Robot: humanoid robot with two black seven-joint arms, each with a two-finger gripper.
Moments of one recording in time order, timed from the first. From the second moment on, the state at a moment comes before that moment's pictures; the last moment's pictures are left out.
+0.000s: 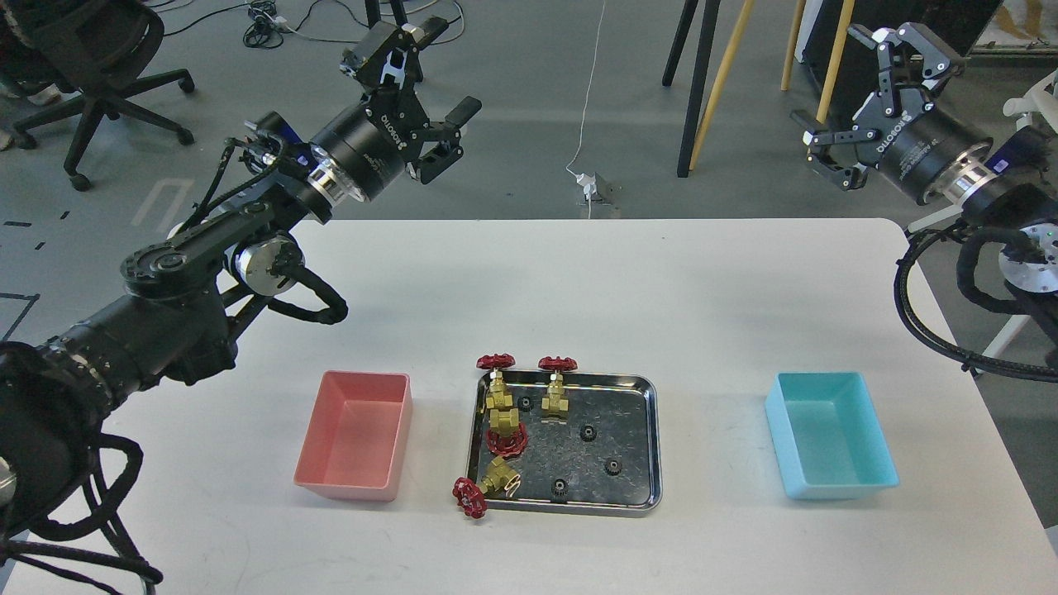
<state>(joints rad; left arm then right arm) -0.97 0.23 -0.45 -0.69 0.28 -0.49 -0.49 0.86 -0.60 0.65 0.83 -0.04 0.49 0.16</state>
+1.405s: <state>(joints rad) -1.67 0.50 0.83 -1.43 1.28 -0.02 -0.49 1.14 -0.60 0.66 0.59 0.01 0.49 -0.07</state>
